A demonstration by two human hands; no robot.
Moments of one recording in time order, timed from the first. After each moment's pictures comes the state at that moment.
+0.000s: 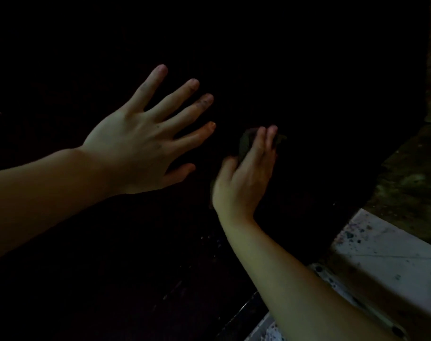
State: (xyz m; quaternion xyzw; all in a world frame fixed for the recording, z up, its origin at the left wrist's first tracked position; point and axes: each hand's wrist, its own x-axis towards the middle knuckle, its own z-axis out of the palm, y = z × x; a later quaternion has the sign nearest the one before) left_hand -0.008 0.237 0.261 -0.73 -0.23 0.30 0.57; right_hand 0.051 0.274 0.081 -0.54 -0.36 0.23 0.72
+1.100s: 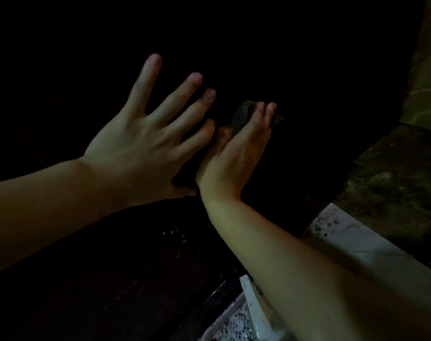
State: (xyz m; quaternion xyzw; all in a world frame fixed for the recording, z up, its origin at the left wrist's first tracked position) left_hand 0.004 0.251 0.195 -0.76 -0.29 0.25 0.53; right_hand 0.077 0.292 0.081 -0.52 -0.35 0.25 0.74
